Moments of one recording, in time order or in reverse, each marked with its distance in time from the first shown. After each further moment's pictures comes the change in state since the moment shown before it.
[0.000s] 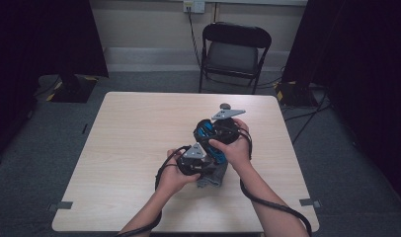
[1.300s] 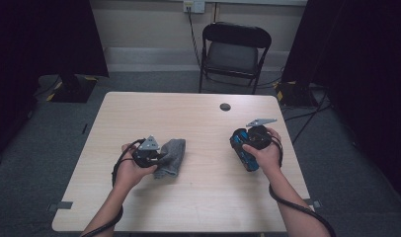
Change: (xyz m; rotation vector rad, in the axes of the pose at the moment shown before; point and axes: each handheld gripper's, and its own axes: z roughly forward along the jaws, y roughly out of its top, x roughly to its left) left arm 0.064 -0.055 -0.104 0.085 0.229 -0.083; right arm -0.086 -0.078 -0.036 0.140 -0.172 0.119
